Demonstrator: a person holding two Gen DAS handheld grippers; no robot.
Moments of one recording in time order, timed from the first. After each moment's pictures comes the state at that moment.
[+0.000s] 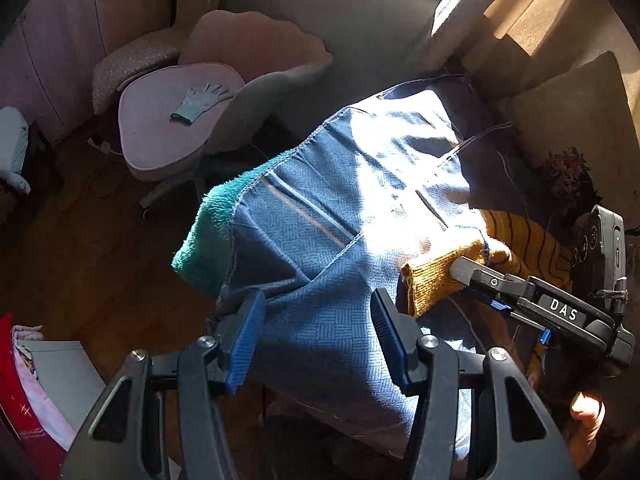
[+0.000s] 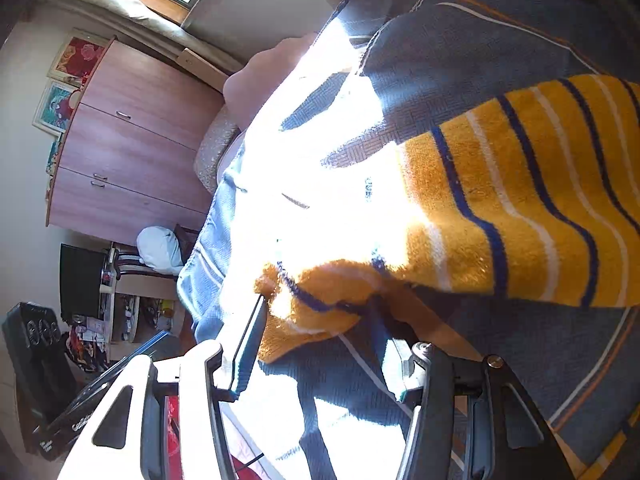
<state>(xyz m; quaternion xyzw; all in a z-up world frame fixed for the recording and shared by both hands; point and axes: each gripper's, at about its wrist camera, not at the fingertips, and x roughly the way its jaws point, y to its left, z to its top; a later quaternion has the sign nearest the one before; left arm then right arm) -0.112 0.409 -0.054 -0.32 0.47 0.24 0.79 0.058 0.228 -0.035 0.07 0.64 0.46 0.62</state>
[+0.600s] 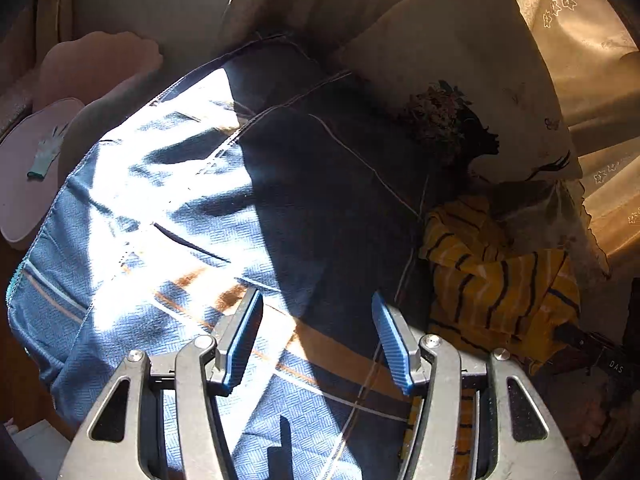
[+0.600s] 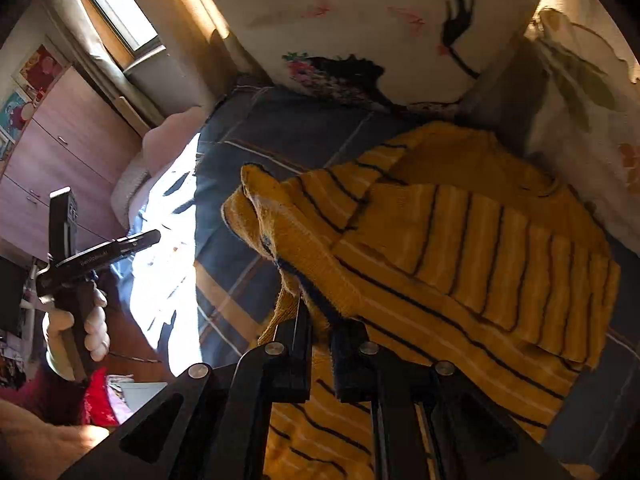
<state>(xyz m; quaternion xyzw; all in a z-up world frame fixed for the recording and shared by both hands) 0.038 0.305 -0.035 -0.28 0.48 0.02 0.83 0.121 -0.066 0.103 -0.05 0.58 0.31 0.75</state>
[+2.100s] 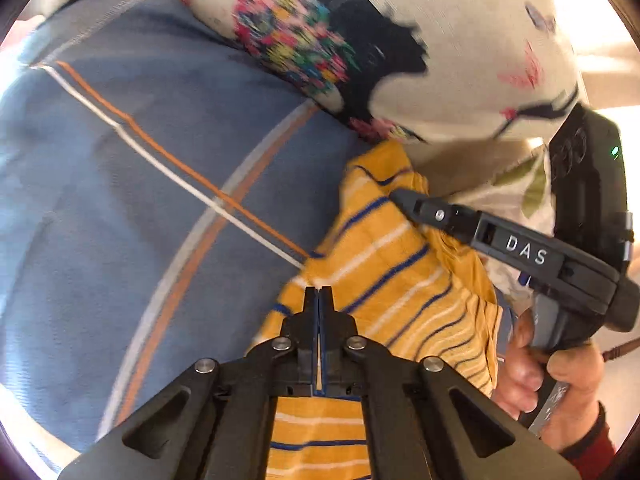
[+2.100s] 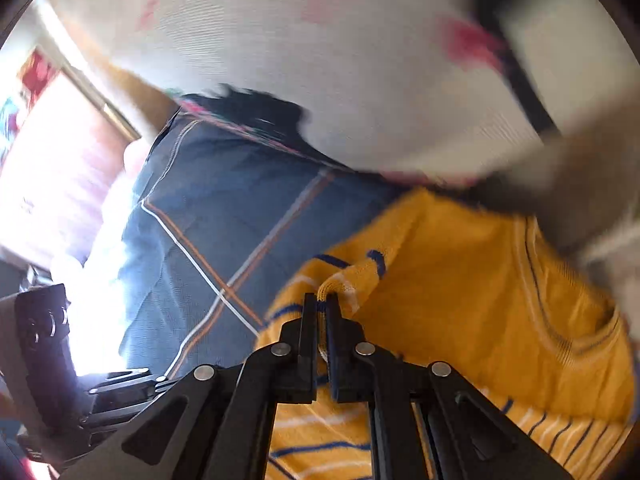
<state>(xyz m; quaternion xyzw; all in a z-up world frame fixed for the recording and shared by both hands) 0.179 0.152 -0.072 -0.33 0.48 -0.04 0.81 0.295 0.037 0.000 -0.05 0.56 0.37 0.74</state>
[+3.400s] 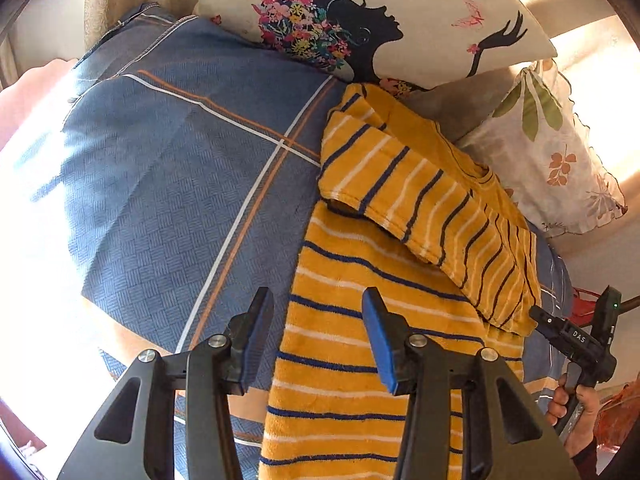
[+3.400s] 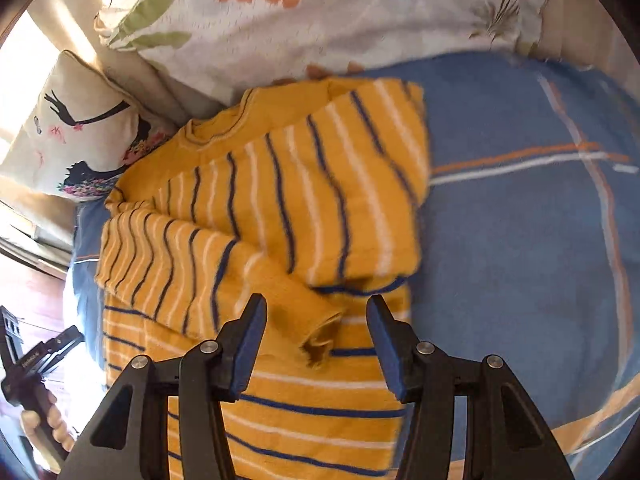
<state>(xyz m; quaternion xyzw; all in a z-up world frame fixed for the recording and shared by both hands) 0.096 0.129 -0.041 -0.21 0.52 -0.01 0.83 0.161 -0.268 -0.043 0.19 0.60 0.12 0.77</state>
